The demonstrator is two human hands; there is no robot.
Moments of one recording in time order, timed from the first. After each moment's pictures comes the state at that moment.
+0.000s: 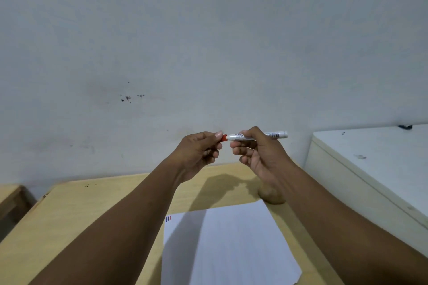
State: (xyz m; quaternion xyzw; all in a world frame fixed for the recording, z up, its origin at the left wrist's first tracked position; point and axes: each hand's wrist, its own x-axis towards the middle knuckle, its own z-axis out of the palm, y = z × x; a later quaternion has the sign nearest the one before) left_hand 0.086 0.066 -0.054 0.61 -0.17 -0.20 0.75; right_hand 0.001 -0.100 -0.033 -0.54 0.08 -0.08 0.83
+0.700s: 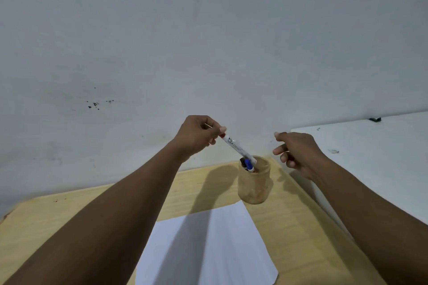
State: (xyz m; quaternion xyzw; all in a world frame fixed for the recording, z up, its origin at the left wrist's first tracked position) left_hand 0.105 0.000 -0.025 0.76 -0.28 -0.05 0.58; right_hand -0.024 -0.228 -0.040 -0.70 0.27 -0.17 0.64
